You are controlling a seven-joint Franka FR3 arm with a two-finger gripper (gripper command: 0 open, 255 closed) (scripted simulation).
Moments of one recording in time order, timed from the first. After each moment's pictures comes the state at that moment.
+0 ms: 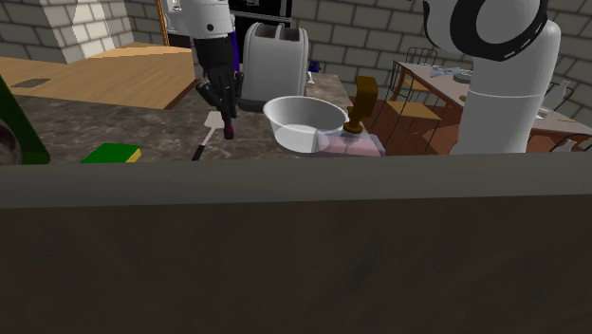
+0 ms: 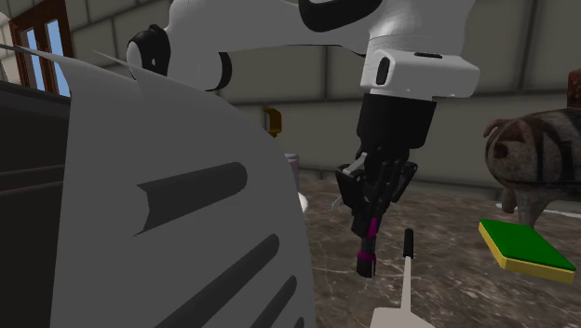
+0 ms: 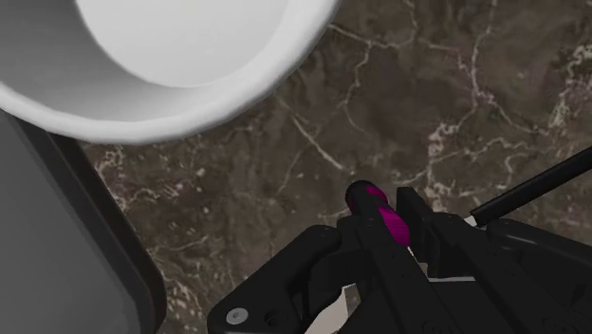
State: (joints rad) arm 0.22 0.26 0.28 -1.47 -0.04 1.54 0.29
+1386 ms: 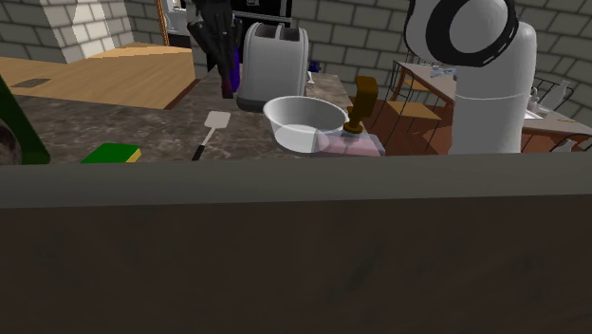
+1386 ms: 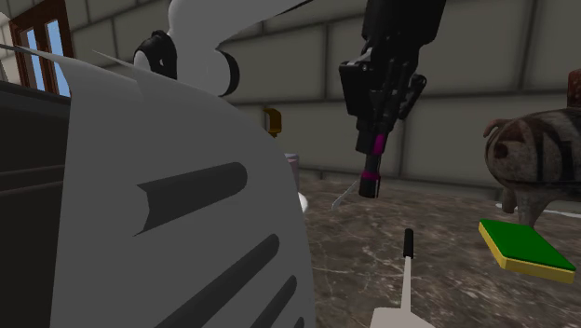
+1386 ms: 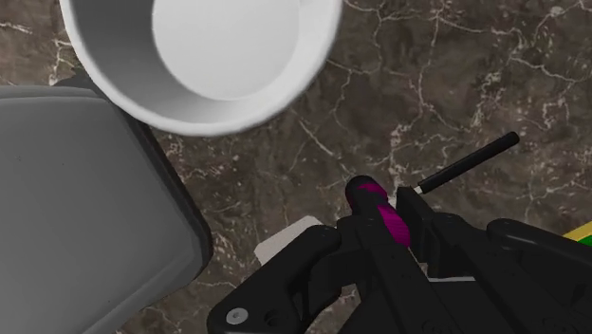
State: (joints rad) arm 0.26 0.37 0.28 -1.03 -0.07 1.21 0.30
